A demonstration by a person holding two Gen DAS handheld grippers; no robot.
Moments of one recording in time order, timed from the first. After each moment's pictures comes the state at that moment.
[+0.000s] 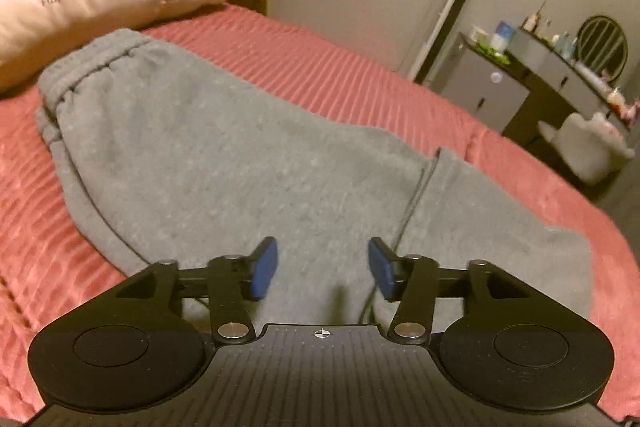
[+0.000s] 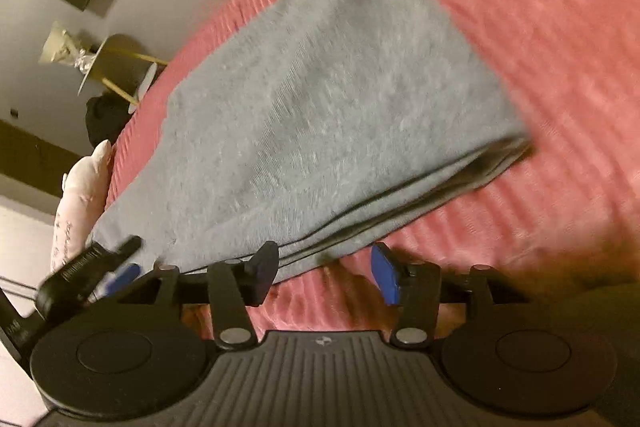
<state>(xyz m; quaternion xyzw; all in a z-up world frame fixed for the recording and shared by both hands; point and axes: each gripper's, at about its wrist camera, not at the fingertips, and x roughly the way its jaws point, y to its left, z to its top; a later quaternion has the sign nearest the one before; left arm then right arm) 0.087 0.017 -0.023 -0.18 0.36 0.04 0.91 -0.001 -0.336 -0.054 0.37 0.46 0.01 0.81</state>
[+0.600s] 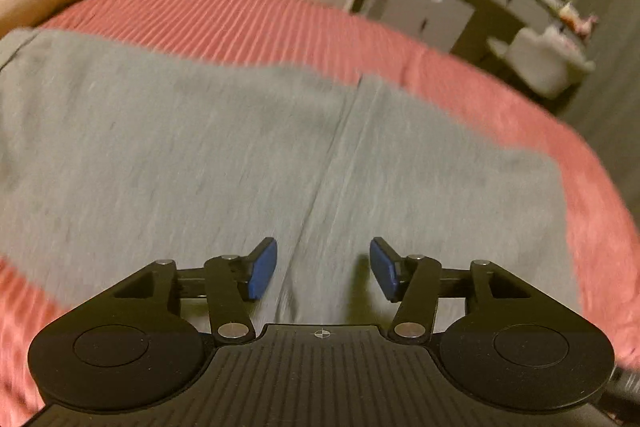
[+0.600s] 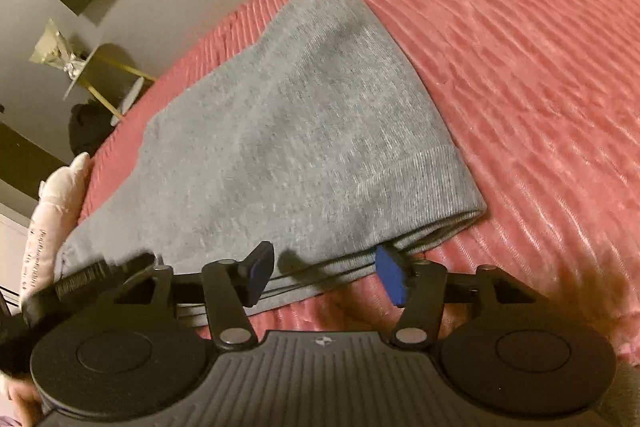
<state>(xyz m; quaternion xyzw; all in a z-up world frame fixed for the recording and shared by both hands) 0.129 -0.015 -0.028 -0.12 0.43 -0.07 0.89 0.006 -0.362 -0.050 0.34 0.44 -0.02 0.83</state>
